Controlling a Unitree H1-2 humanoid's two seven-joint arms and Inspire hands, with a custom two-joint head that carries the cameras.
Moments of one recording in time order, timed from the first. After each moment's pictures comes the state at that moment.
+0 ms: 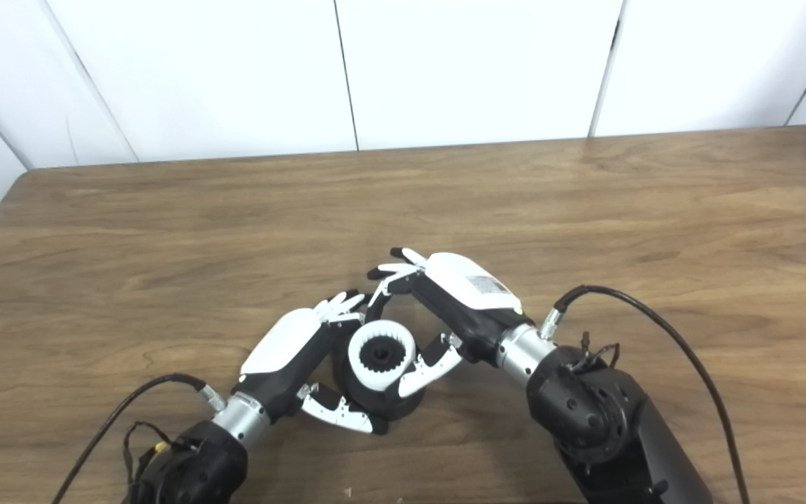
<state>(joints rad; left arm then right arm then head) -0.01 0.19 -0.37 -0.30 0.70 0.14 -0.30 -0.21 -0.27 0.40 -0.48 -0.66 0.32 0.52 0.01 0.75</state>
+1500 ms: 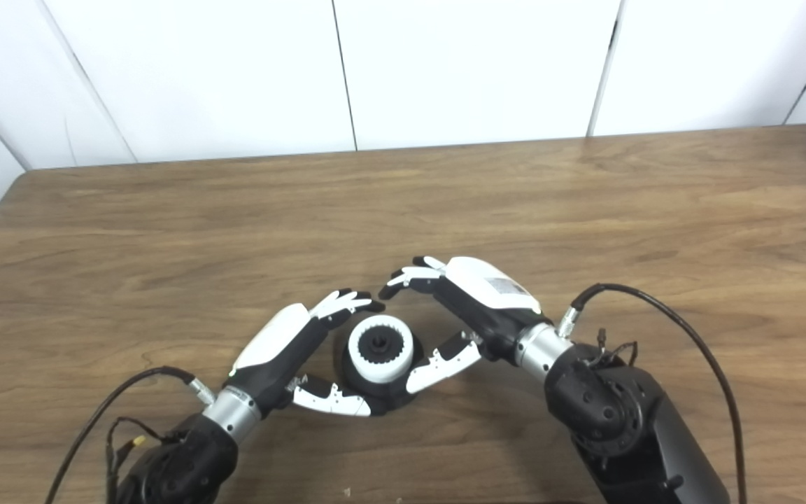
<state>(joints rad) -0.02 0.19 -0.31 -0.33 0.57 0.22 -0.37 -0.20 -0.30 0.35 -0.44 -0.64 0.33 0.55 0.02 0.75</state>
